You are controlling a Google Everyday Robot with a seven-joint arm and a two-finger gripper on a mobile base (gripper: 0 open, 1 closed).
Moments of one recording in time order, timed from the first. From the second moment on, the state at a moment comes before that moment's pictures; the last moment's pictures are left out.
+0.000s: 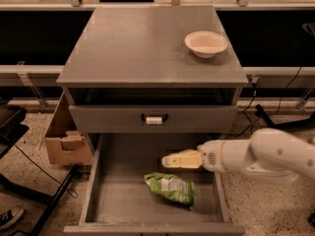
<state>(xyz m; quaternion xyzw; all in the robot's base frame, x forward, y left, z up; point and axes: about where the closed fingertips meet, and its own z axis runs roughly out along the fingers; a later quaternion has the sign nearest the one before) 0.500 -0.080 0.655 -0.19 0.86 0.35 0.31</state>
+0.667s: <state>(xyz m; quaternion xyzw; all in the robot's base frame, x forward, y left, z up) 0.490 -0.160 0.774 -0.29 0.86 0.29 0.29</state>
